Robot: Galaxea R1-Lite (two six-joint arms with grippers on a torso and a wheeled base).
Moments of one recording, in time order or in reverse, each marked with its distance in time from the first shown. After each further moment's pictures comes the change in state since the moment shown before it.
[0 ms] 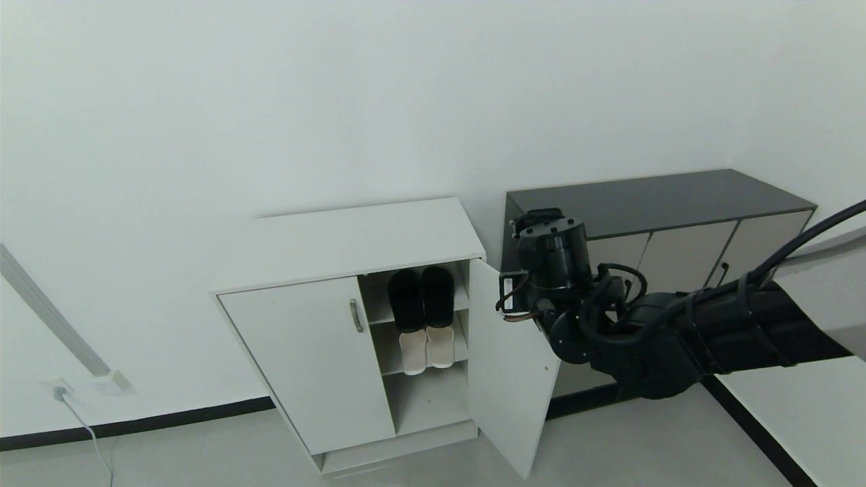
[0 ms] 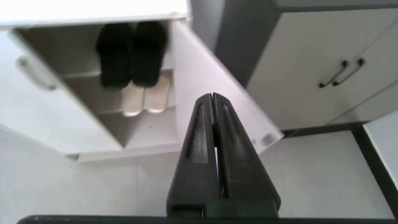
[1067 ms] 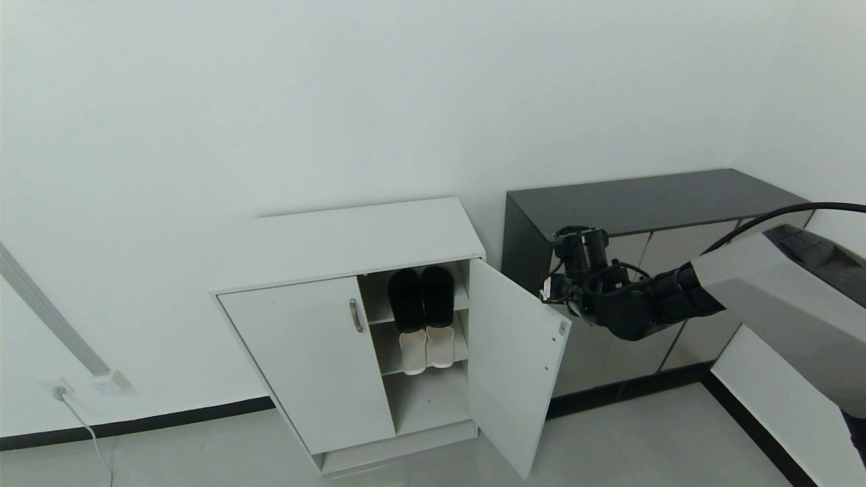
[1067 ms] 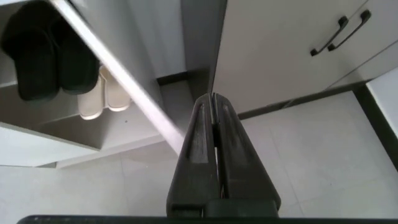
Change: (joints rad) left arm 0.000 0.000 -0.001 0.000 0.000 -0.001; right arm -0.304 0.266 -0.221 0.084 0.229 0.052
